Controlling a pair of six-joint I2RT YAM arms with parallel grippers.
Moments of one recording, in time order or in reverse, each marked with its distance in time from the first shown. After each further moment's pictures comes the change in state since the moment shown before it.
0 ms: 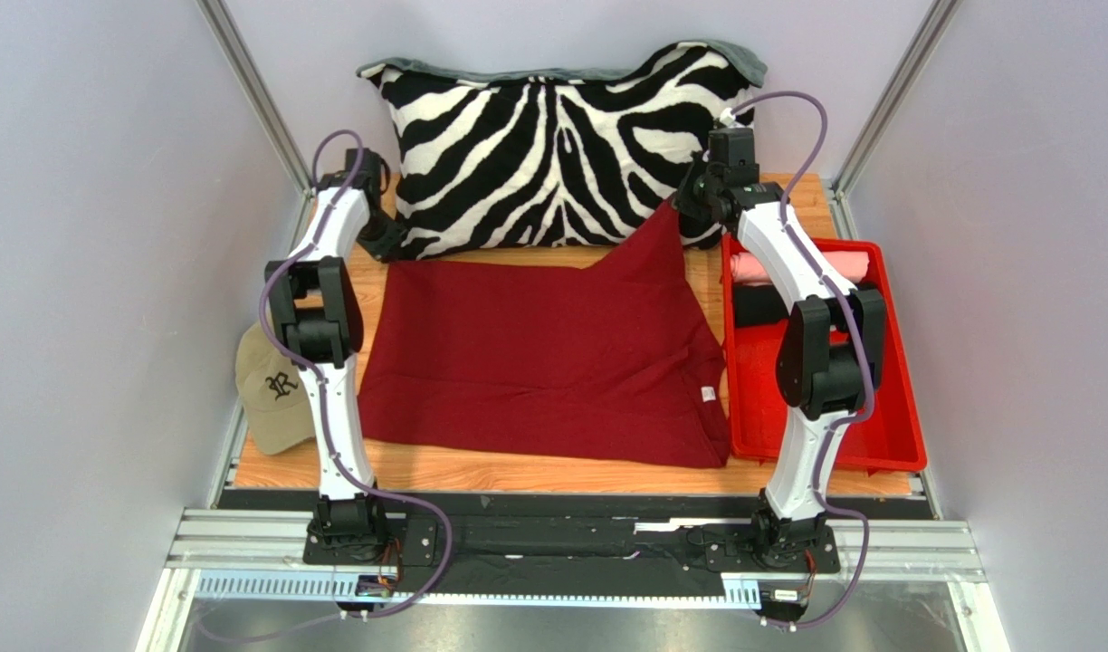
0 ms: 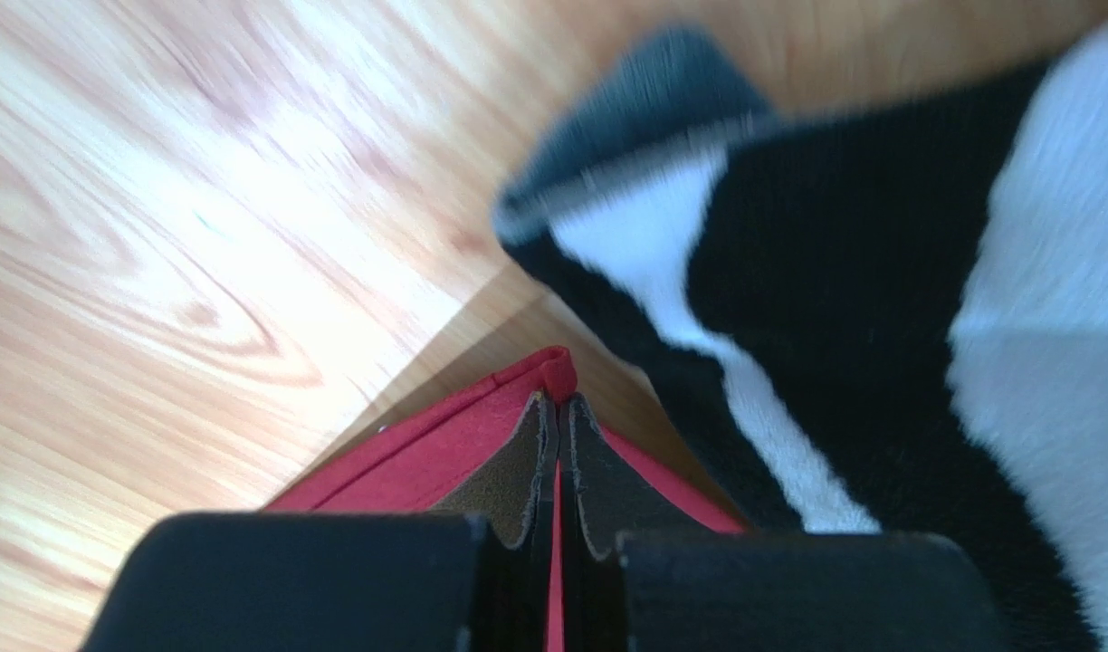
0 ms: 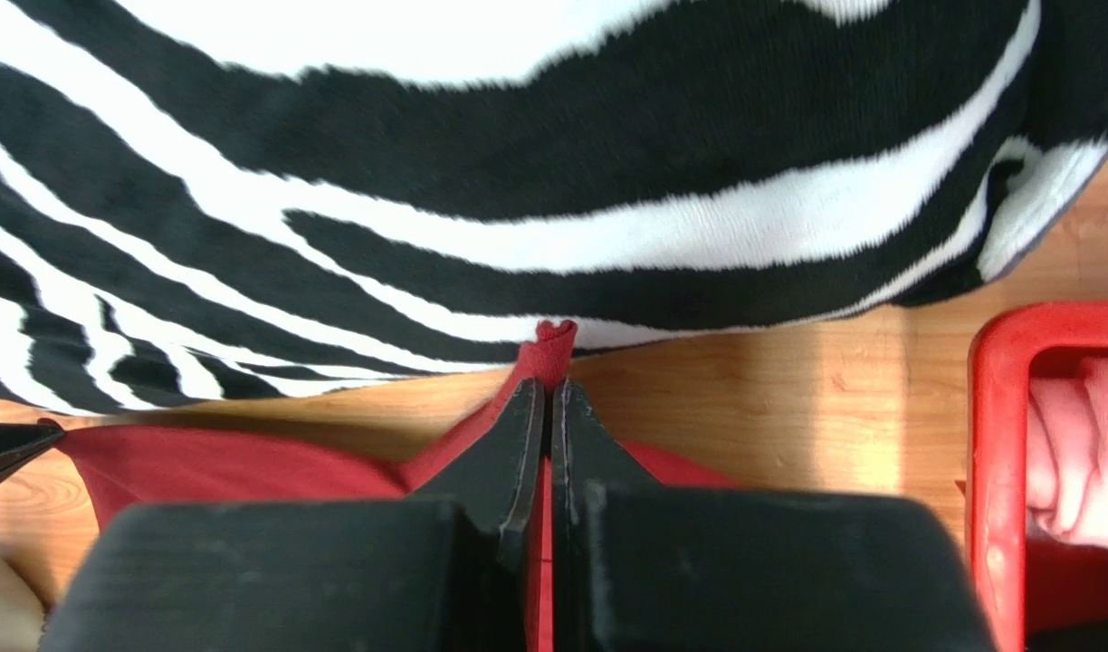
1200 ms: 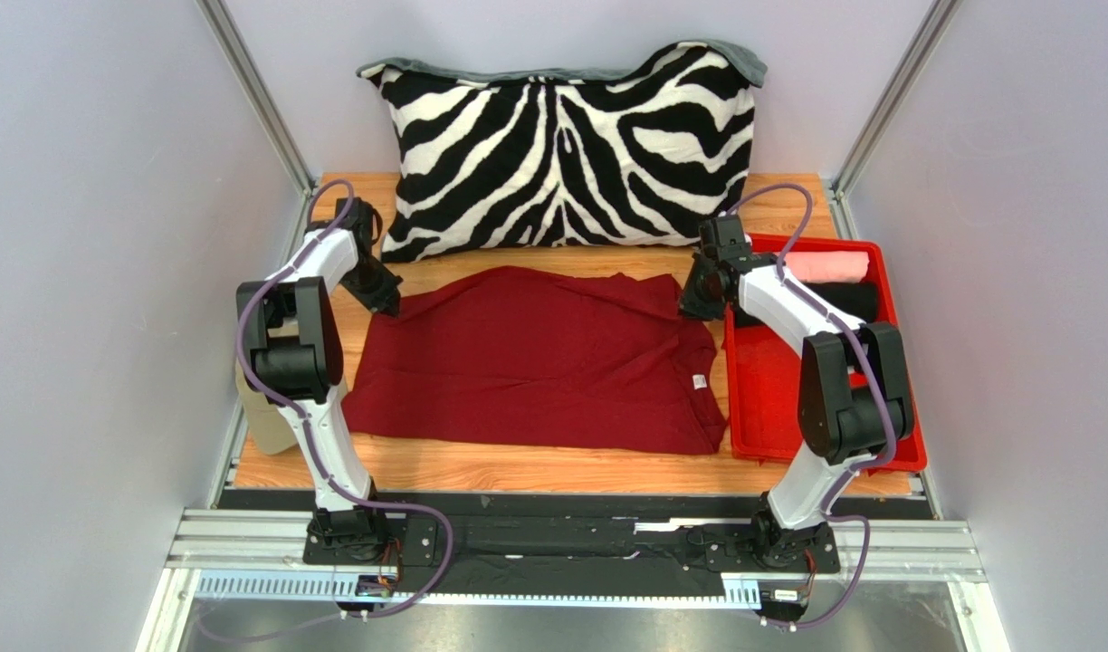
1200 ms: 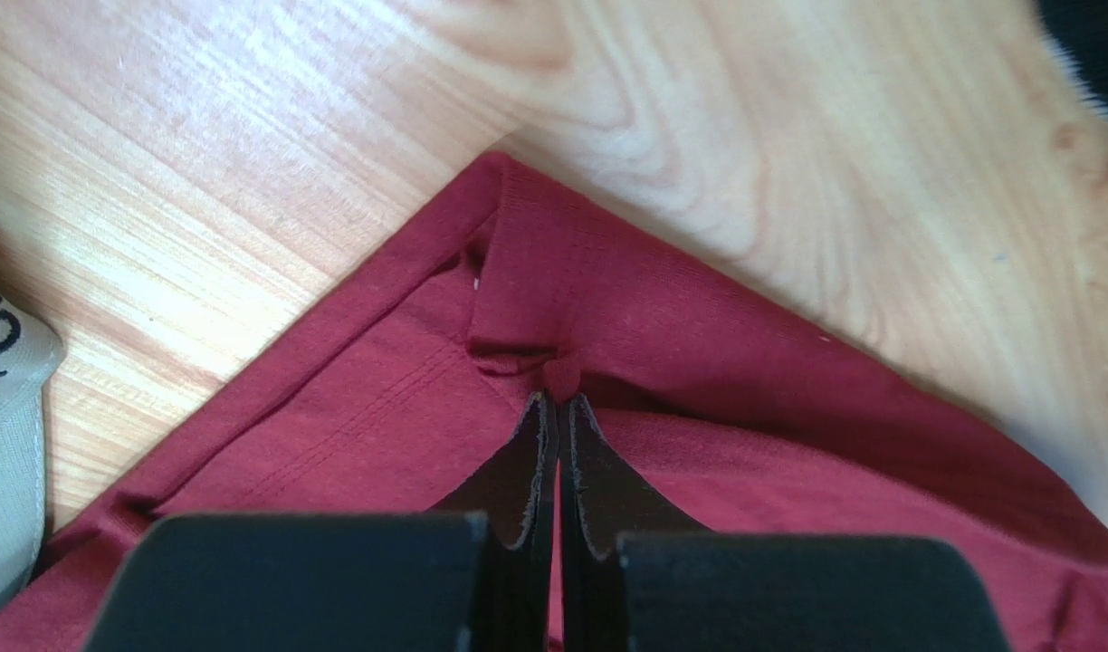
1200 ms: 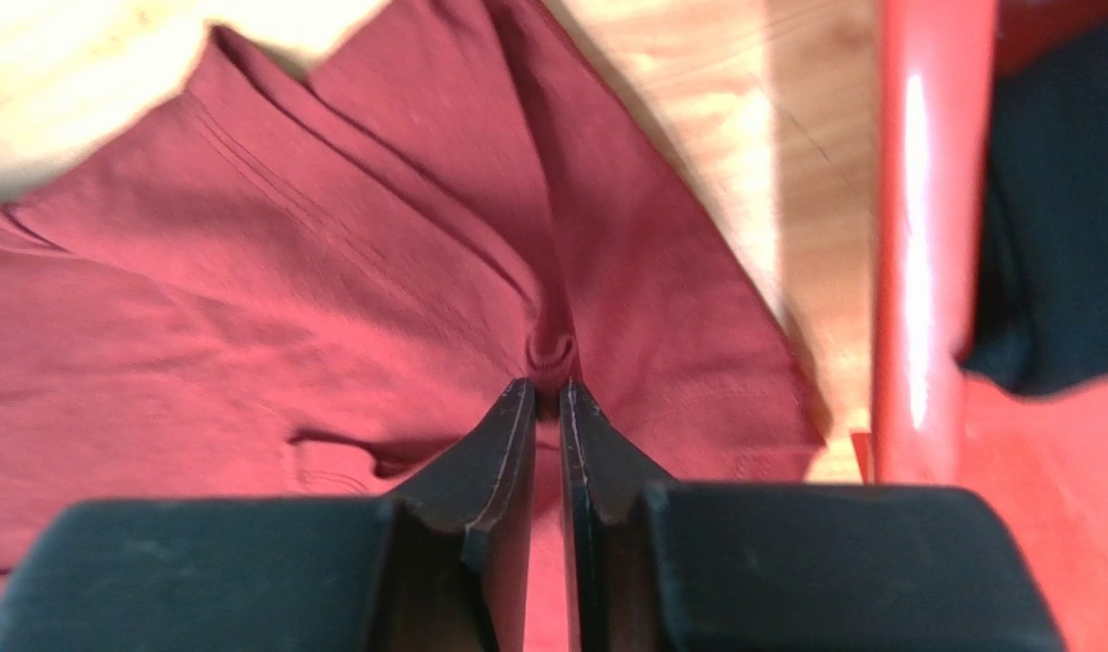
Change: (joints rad) left arm 0.031 -0.320 -0.555 0.110 0.113 0.012; right arm 0.047 -0.229 -0.527 -0.105 0.065 0.067
